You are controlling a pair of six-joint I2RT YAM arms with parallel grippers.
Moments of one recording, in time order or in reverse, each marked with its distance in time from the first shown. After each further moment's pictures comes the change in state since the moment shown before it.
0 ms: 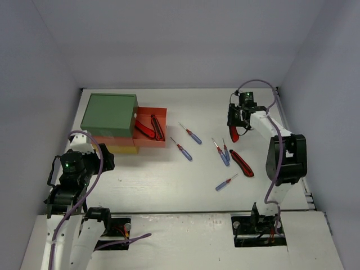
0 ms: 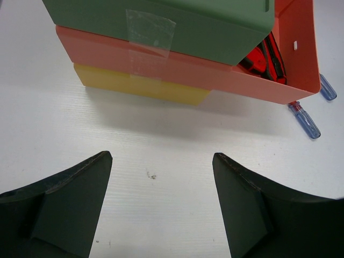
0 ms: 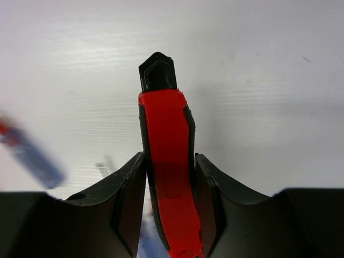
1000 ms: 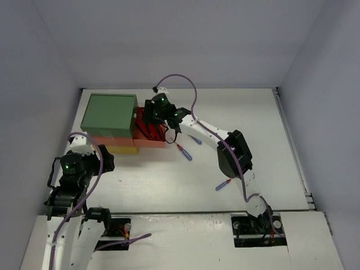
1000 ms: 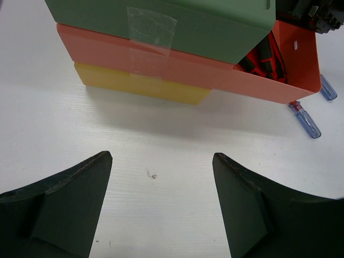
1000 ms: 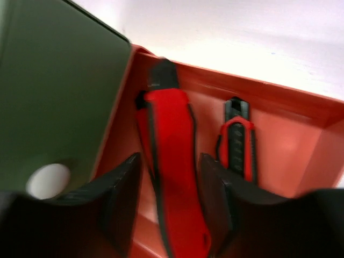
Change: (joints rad) left arm 0.001 -0.018 -0.011 0.000 -0.001 -0.001; right arm 0.666 0.440 0.640 0.157 0.084 0.453
